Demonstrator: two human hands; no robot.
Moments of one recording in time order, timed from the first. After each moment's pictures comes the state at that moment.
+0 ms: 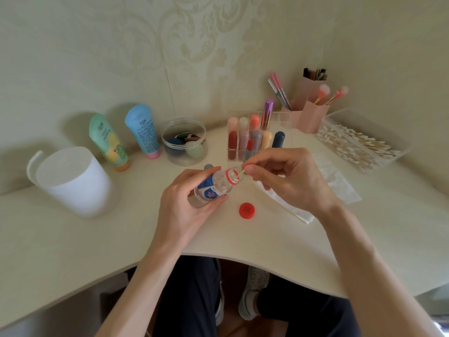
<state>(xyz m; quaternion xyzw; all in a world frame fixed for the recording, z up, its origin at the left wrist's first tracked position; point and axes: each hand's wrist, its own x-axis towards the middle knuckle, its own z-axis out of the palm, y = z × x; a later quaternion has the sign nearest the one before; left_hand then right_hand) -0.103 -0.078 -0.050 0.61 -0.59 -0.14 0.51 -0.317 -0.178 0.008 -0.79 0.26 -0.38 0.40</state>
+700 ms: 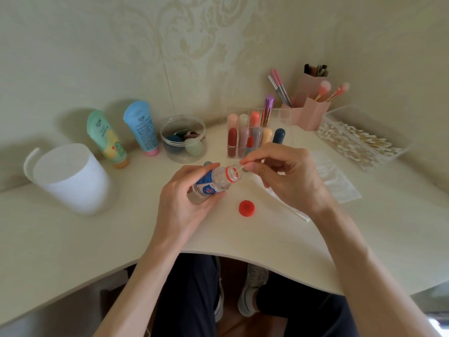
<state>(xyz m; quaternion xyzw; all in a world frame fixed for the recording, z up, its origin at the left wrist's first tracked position) -0.105 -0.079 -0.048 0.61 -0.58 -0.14 0.52 -0.313 -0.179 -0.001 -0.81 0.26 -0.41 0.34</state>
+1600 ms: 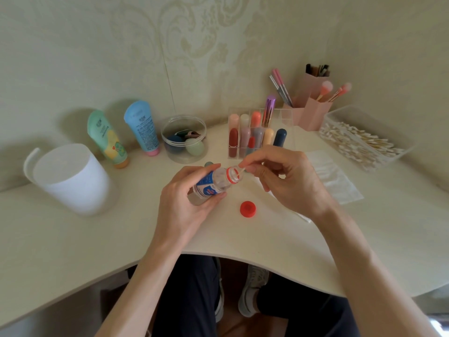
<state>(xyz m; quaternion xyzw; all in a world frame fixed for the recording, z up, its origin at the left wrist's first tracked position) -0.105 -0.078 -0.048 0.61 -0.58 -0.14 0.52 -0.311 -0.177 0.001 -0.83 0.27 -0.38 0.32</state>
